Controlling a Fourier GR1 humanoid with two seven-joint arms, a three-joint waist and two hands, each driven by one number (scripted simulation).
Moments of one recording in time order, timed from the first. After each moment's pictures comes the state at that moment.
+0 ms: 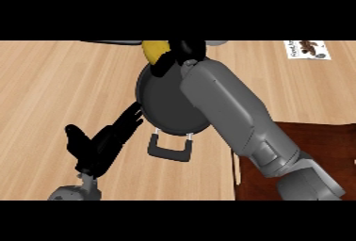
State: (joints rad) left arm -0.06 0.04 -0.15 -1.62 0.18 -0.18 0.32; right arm -1.26 0.00 0.34 -0.62 0.42 -0.35 0.45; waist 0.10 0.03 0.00
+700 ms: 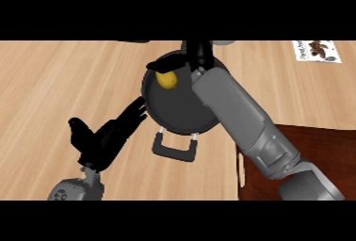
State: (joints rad) left arm -0.11 0.04 -0.15 -1.61 0.18 -0.19 0.35; right arm -1.19 0.00 0.28 -0.55 0.00 -0.54 0.13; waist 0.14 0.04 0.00
